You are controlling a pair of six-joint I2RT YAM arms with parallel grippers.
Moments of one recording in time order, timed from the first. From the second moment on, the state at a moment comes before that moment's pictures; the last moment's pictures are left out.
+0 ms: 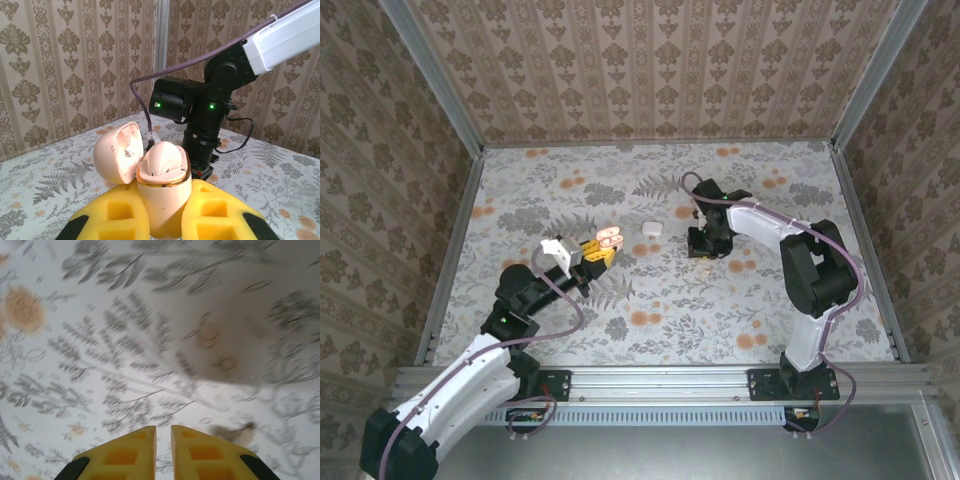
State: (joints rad) left arm -0.59 0.63 0.31 0.41 0.42 -0.10; right arm 0.38 1.86 1.29 -0.82 -0.20 0.44
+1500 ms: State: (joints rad) left arm -0.59 0.67 0.30 0.42 0.41 -0.10; right arm 0.39 1.61 0.98 -0.84 -0.19 0.52
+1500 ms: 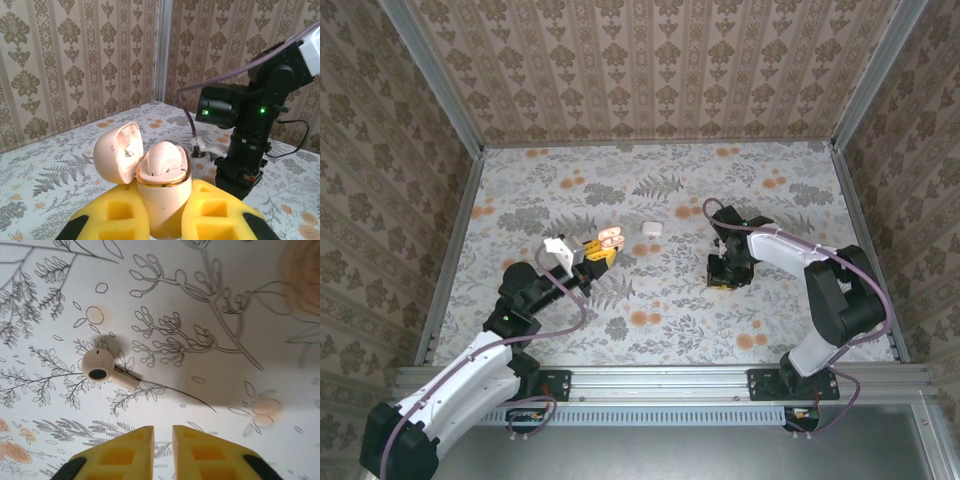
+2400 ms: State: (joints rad) left arm -0.59 0.67 0.30 0.42 0.41 -0.10; right arm 0.50 1.85 1.24 -0.90 -0.08 0.23
